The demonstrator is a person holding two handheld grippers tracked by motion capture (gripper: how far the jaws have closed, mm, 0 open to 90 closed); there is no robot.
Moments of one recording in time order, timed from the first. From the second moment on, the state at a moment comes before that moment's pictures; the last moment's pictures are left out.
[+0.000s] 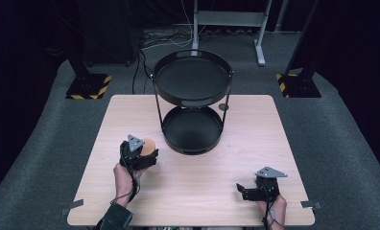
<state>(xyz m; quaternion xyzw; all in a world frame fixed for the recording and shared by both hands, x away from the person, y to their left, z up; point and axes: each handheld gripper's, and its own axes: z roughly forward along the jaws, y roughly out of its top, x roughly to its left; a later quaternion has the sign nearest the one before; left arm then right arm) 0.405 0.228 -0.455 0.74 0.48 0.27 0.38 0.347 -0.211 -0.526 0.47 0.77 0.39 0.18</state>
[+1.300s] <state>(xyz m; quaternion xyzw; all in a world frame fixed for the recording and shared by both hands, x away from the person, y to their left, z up) 0.429 0.199 -0.448 0.75 0.46 0.26 0.39 0.346 -0.210 -0.526 0.47 0.77 0.39 0.18</state>
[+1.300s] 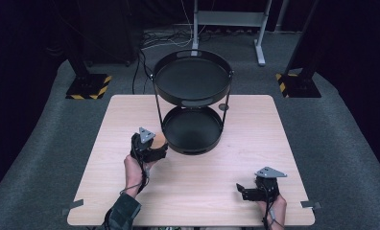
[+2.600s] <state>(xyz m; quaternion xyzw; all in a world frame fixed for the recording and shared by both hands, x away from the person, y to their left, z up) 0.448 0.164 -0.426 0.77 0.43 0.26 0.40 0.346 -0.209 -0.526 0.47 0.78 0.38 0.18</state>
